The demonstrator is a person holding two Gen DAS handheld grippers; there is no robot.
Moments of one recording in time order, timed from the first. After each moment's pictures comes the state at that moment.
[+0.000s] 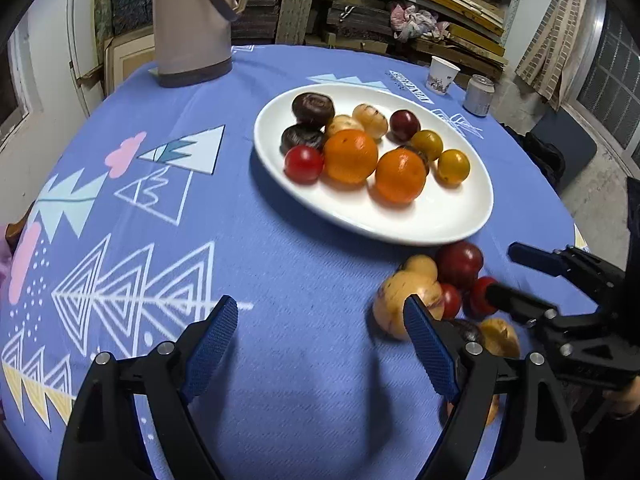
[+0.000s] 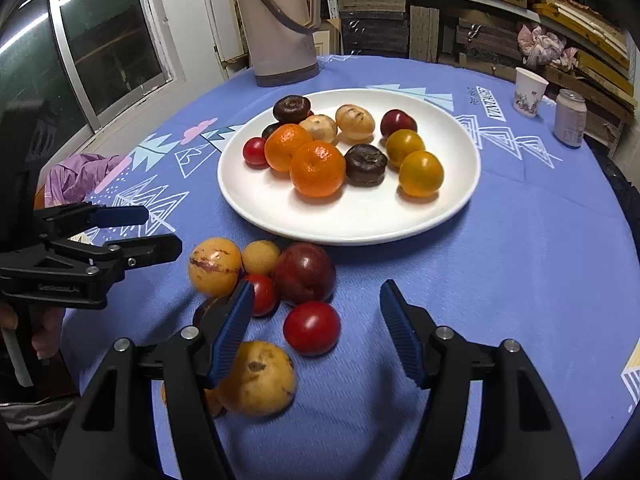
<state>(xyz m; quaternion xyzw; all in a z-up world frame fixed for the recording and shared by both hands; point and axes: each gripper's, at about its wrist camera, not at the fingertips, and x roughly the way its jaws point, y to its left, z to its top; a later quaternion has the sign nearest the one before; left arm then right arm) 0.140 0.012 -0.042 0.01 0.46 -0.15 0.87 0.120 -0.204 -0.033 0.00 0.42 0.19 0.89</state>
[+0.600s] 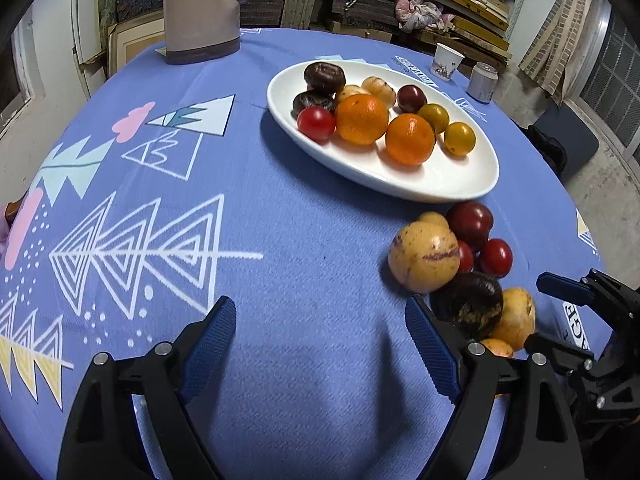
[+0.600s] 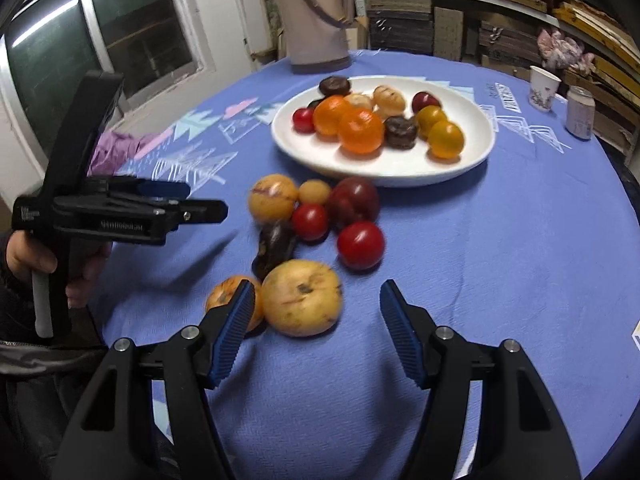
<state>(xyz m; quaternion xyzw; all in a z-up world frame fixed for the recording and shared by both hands) 0.121 0.023 -0.060 0.00 0.48 -0.14 0.87 0.064 -0.200 -0.041 -0.01 0.43 0.23 0.87</state>
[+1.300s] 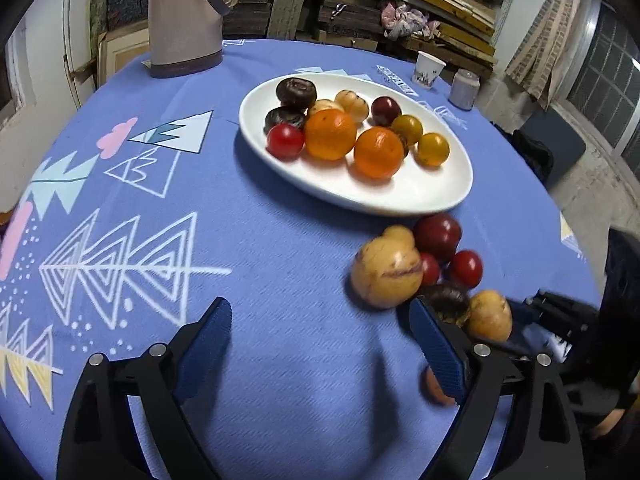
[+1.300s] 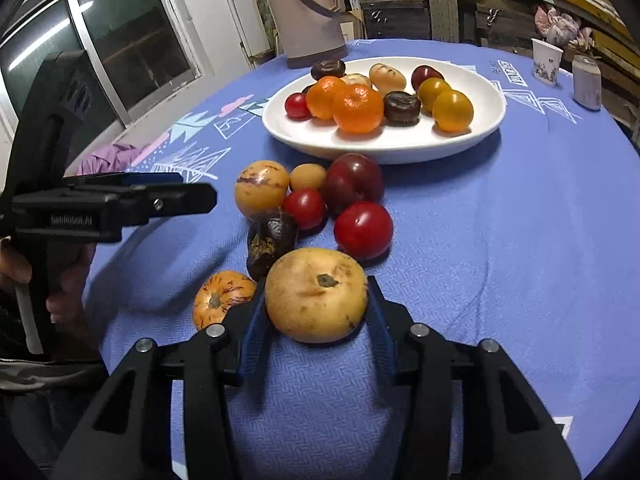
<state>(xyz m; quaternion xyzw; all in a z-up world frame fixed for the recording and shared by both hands) 0.123 0.005 -0.046 -0.02 0.47 -0.17 0.87 0.076 -0.207 -0.067 0.04 0.43 0.25 0.87</state>
